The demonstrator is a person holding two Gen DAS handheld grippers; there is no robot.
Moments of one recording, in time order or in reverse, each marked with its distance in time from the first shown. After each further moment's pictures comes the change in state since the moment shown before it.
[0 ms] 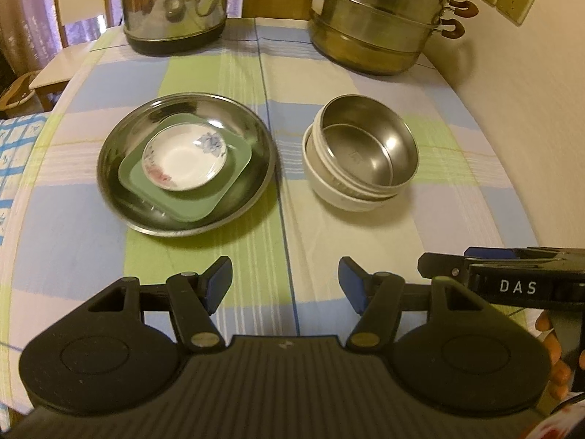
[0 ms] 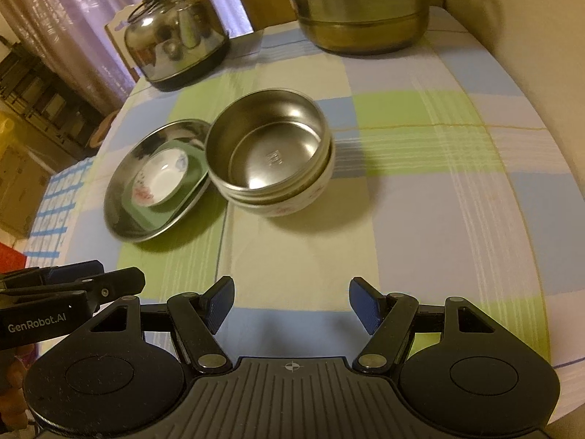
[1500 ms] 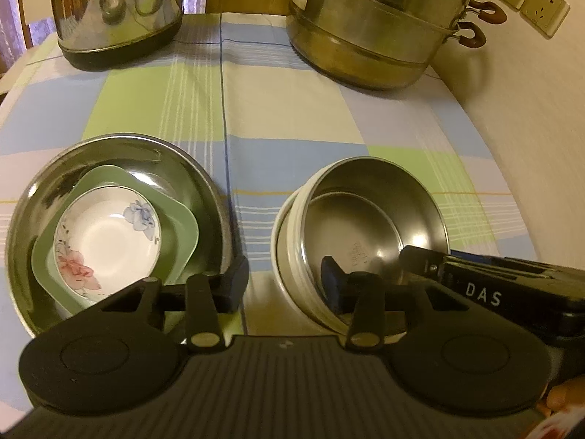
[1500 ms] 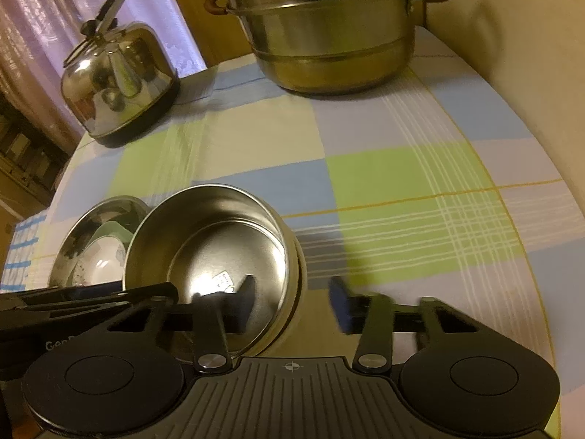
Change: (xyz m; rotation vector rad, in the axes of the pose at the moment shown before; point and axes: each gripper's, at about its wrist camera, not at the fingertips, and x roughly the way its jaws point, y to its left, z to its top) left arm 0.107 -0.013 0.086 0.002 0.025 -0.079; right arm 0.074 -0.021 0.080 0.078 -0.088 -0.087
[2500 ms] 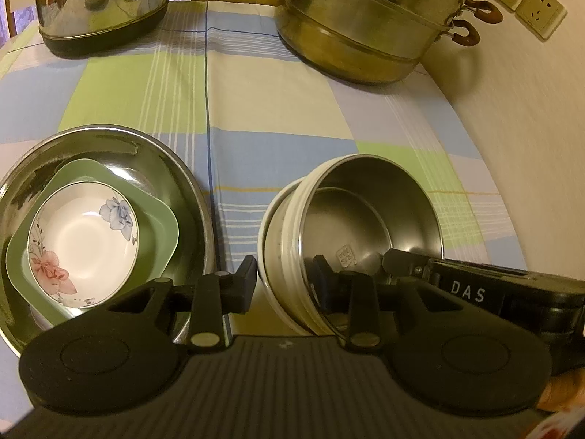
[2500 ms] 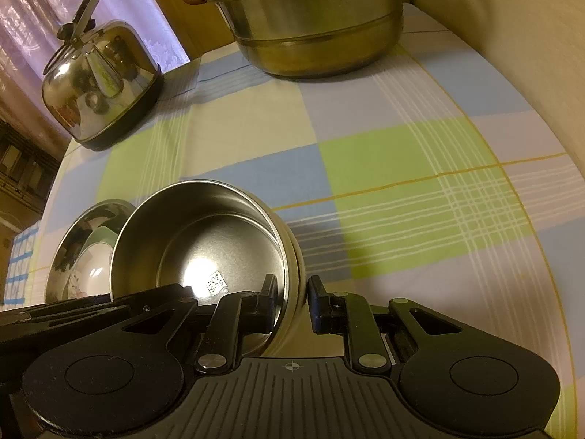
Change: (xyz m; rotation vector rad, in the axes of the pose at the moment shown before) left arm 0.013 0.005 0.003 -0.009 0.027 -0.069; right arm 0.014 -0.004 0.004 0.061 0.040 0.004
